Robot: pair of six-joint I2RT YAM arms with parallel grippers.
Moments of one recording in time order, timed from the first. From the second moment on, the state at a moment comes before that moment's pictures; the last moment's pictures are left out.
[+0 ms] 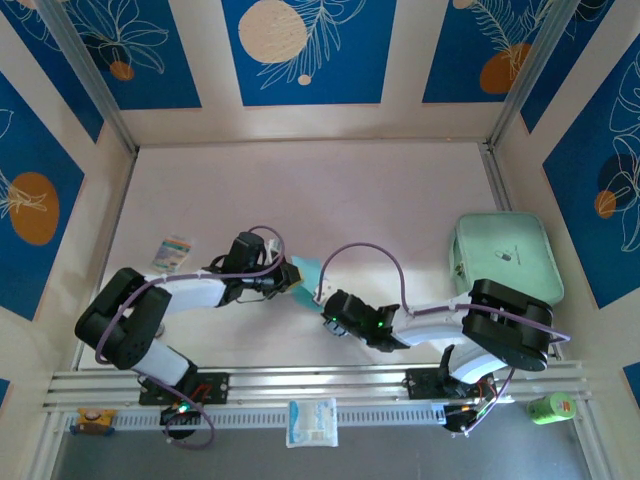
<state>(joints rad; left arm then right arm) -0.56 1.51 0.55 0.23 0.56 -1.08 1.15 1.46 0.45 0.15 0.37 0.13</state>
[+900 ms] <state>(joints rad) -0.56 1.51 0.55 0.23 0.56 -1.08 1.15 1.45 0.44 0.20 0.37 0.14</state>
